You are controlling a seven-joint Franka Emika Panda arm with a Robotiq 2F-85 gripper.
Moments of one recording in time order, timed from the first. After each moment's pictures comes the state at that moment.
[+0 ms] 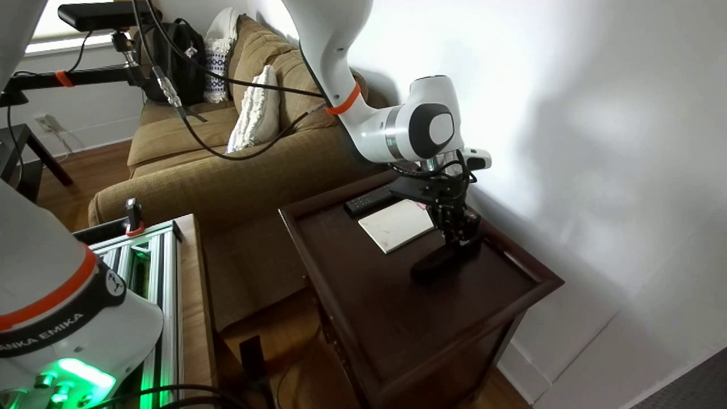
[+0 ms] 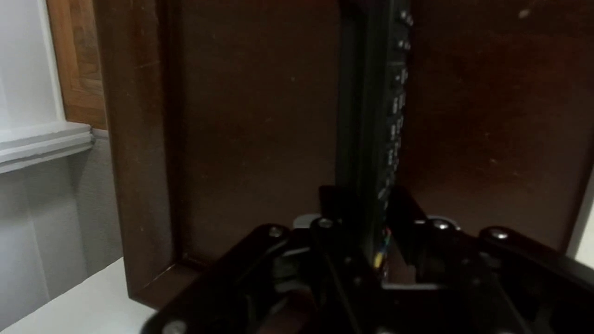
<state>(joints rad) 0.32 0.78 -0.33 -1.91 -0.40 2.65 0.32</state>
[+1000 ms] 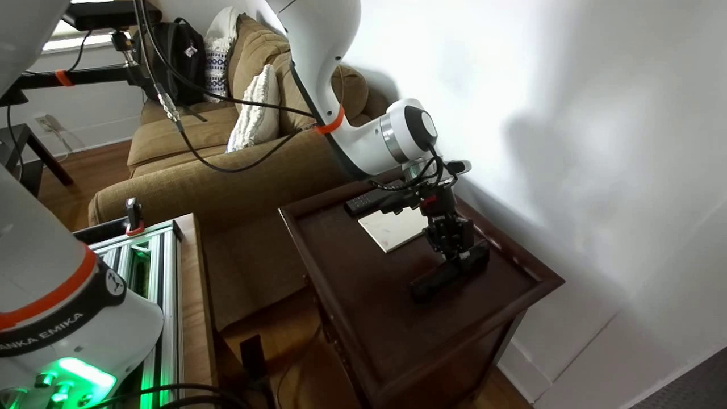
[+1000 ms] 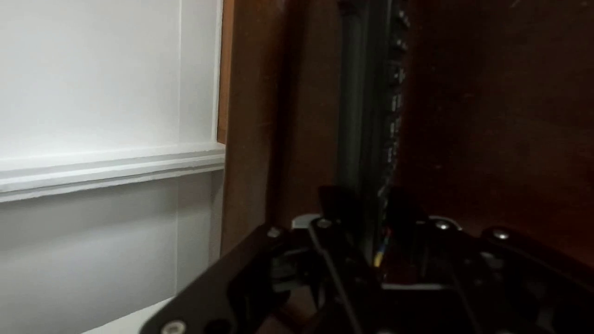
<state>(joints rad) 0.45 0.87 -0.41 -1.87 -0.75 2.40 0.66</state>
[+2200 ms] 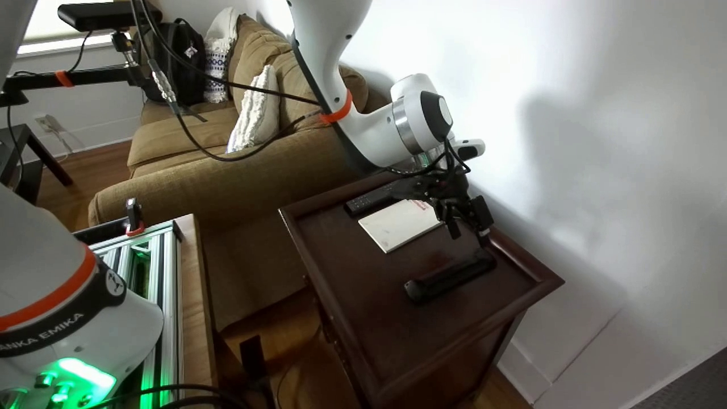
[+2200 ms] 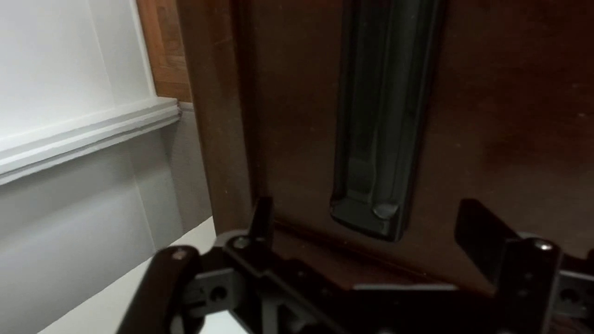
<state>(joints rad) 0.27 0.74 -0.28 -1.91 -0.89 2.61 0.81</state>
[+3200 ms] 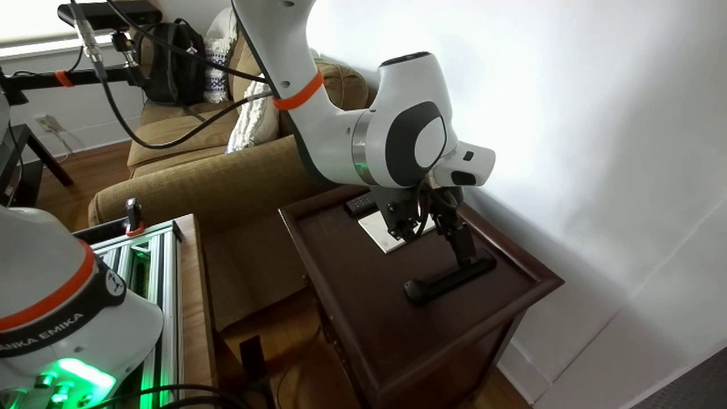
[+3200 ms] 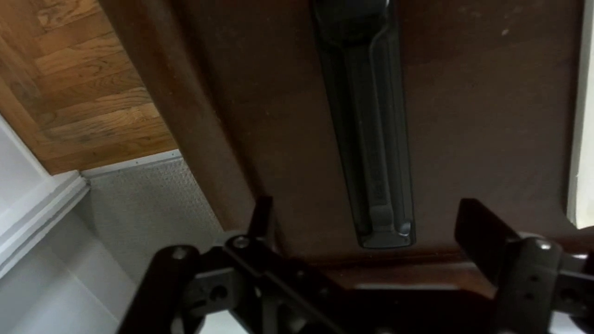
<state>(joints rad) -0.05 0.45 -0.17 -2.31 -0.74 3.01 0.75</state>
